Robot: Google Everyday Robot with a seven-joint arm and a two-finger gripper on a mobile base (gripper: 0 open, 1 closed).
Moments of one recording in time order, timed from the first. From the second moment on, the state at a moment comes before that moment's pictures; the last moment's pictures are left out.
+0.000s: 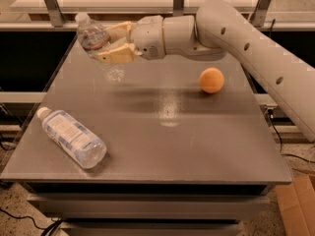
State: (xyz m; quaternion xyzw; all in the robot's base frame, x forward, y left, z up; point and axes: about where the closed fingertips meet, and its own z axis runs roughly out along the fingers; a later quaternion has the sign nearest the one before) arm 0.602 0.122 0.974 -0.58 0.48 0.36 0.55
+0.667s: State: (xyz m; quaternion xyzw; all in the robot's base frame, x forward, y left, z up) arm 0.605 0.129 0.969 -0.57 0.48 0.40 0.54
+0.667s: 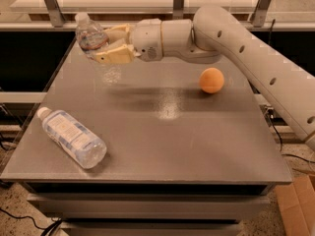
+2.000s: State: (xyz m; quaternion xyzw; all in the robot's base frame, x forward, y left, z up) arm 0.607 0.136 0.958 -0.56 0.48 0.42 0.53
